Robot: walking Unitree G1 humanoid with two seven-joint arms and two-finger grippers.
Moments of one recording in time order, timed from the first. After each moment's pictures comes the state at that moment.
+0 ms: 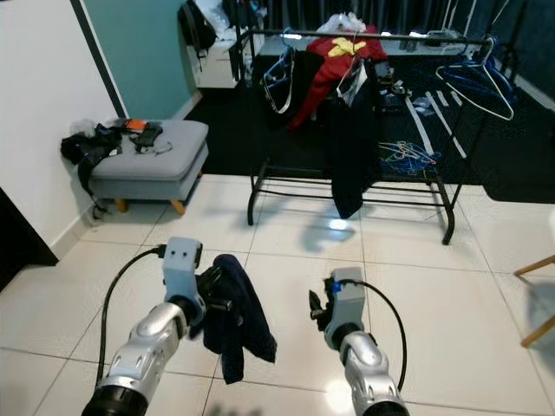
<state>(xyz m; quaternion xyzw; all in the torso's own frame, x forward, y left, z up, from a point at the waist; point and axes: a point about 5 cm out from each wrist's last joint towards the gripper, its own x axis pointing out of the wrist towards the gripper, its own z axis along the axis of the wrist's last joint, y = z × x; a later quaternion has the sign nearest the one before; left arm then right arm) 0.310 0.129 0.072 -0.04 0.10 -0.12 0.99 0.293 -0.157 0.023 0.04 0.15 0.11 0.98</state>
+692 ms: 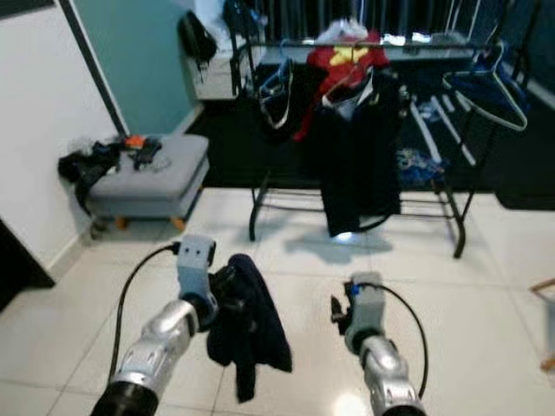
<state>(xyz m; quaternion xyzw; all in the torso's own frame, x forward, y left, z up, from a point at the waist) 0.314 0.119 0.076 -0.05 0.09 -0.13 0.99 0.295 -0.168 0.024 0.03 0.15 0.09 0.98</state>
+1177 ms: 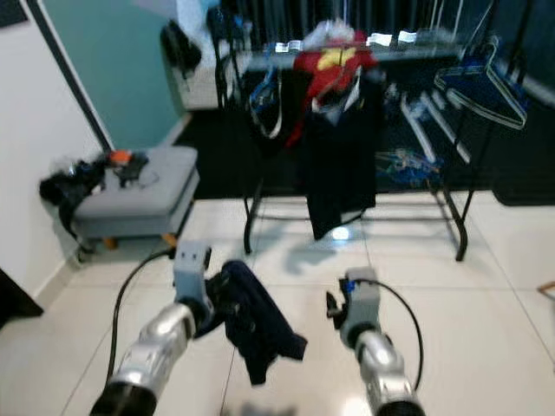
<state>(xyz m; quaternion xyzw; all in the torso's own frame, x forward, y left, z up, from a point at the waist) 0.315 0.121 0.070 -0.04 0.11 -0.13 0.98 0.295 -0.167 0.023 0.03 0.15 0.09 0.98</state>
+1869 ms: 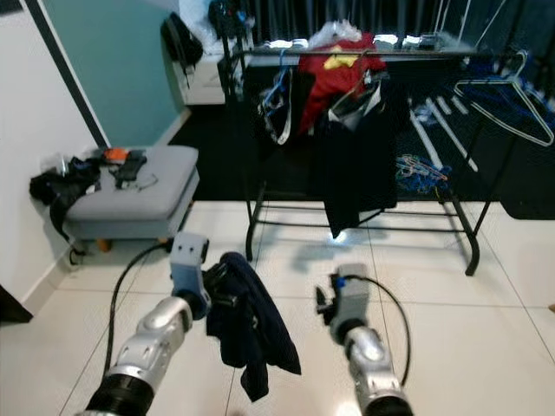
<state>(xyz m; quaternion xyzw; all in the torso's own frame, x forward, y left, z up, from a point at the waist) 0.319 0.125 0.075 -0.04 0.09 -0.12 0.99 0.298 -0.154 0.027 0.04 0.14 0.11 0.98</state>
